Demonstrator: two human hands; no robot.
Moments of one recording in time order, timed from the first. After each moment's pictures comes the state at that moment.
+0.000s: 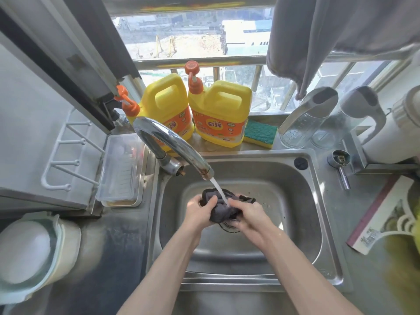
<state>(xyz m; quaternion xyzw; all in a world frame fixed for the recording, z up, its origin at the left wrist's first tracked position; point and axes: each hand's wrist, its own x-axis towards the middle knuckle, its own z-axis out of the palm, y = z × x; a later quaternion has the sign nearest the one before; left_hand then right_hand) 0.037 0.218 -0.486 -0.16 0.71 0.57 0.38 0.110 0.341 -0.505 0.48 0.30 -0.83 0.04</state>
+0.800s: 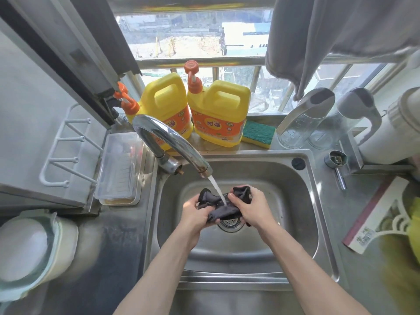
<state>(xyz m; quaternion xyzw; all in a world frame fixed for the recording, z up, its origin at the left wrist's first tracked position) 0.044 0.215 -0.472 -0.16 0.68 0.60 0.39 0.113 0.360 -0.501 0.40 0.67 -0.62 0.00</state>
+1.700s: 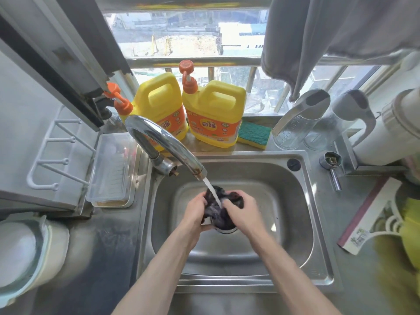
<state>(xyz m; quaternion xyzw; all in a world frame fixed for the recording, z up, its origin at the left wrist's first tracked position) 0.039 0.230 -0.470 -0.18 0.67 0.57 0.45 0.115 0.338 -0.474 0.43 0.67 -0.61 0.01</state>
